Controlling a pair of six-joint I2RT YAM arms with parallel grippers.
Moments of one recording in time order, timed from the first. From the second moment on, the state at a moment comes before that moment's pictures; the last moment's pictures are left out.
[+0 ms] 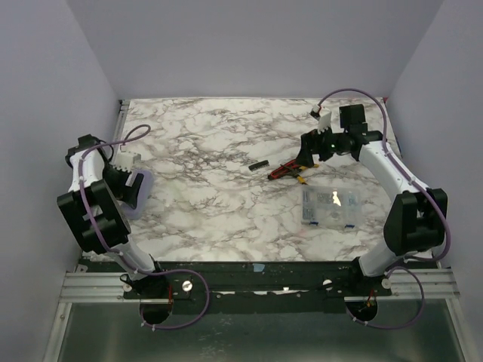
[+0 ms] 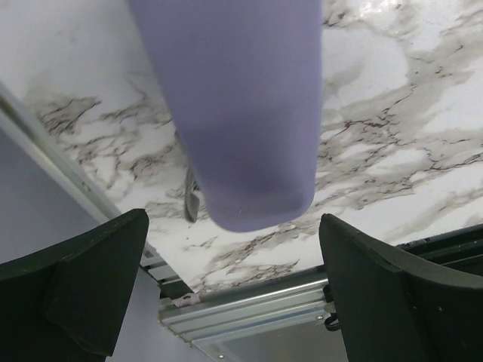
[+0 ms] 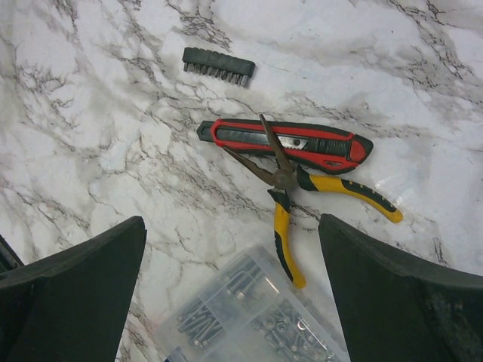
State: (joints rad) left arm 0.50 1.66 1.27 -1.09 0.20 0.78; right arm 0.14 1.60 1.27 -0.54 -0.61 -0.24
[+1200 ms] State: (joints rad) left arm -0.29 1.88 1.31 -0.99 0.53 0.22; right arm 0.14 1.55 1.25 -0.62 -0.56 -0.29
